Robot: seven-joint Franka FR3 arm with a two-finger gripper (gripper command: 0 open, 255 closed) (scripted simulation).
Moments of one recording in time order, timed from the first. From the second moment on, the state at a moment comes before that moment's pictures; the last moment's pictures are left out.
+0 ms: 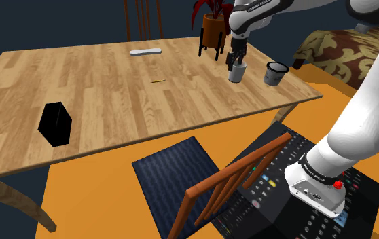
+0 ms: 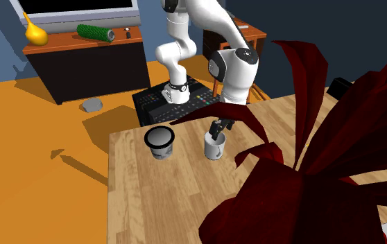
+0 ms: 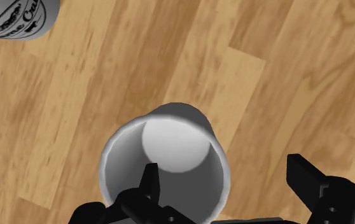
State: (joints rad) arm -0.16 0.23 -0.12 -1.92 -0.08 2.09 -0.31
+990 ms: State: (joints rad) arm -0.16 0.25 -0.12 -1.95 -0.08 2.14 -0.31
